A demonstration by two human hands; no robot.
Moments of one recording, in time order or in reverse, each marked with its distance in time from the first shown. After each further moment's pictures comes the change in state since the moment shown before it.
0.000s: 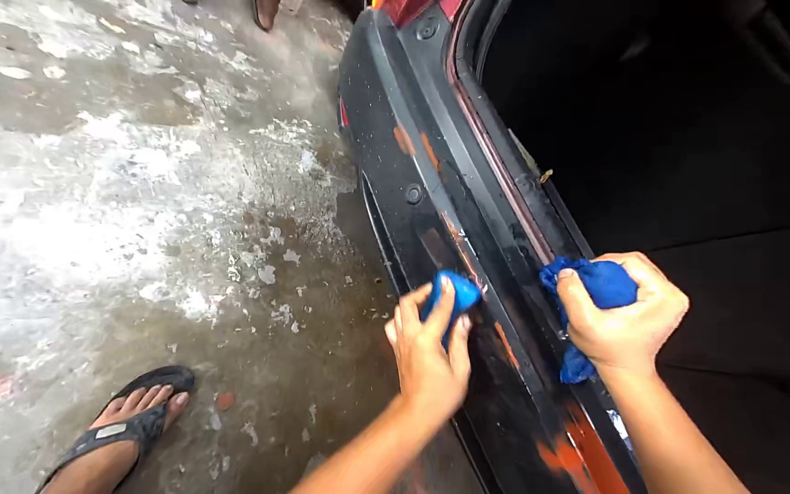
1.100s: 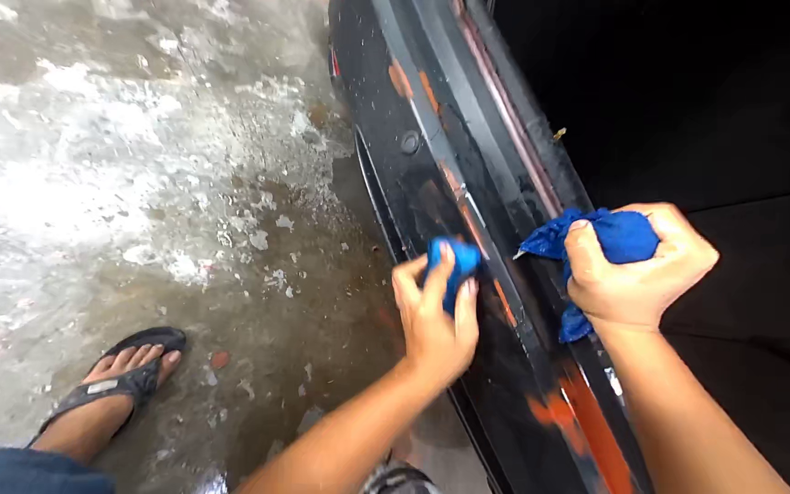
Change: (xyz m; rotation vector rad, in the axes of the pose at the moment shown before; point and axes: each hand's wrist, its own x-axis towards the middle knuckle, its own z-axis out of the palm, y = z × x) left_hand -0.022 -0.003 0.028 -0.211 0.124 0.022; right_hand -0.002 0.011 0.007 0.008 0.054 -0.060
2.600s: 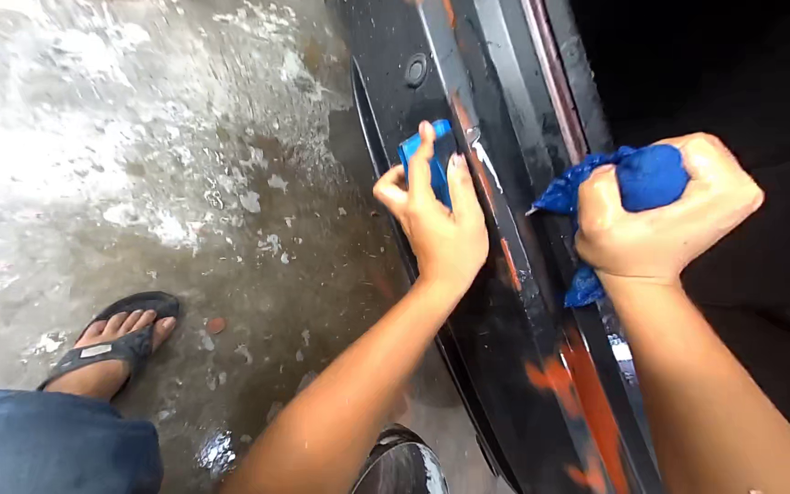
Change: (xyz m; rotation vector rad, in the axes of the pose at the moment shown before) left_hand 0.049 0.020 0.028 -0.117 0.238 -0.147; right_hand -0.004 -0.001 0.000 -0.143 -0.048 -0.055
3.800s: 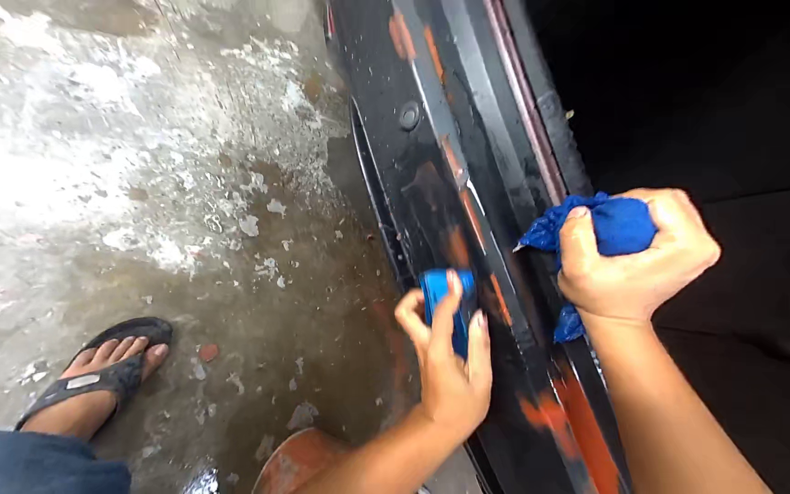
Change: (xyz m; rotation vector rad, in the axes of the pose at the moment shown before) left_hand -0.083 -0.017 -0.036 -0.005 -0.181 -0.007; right_hand 0.006 -0.004 0.005 0.050 0.044 0.018
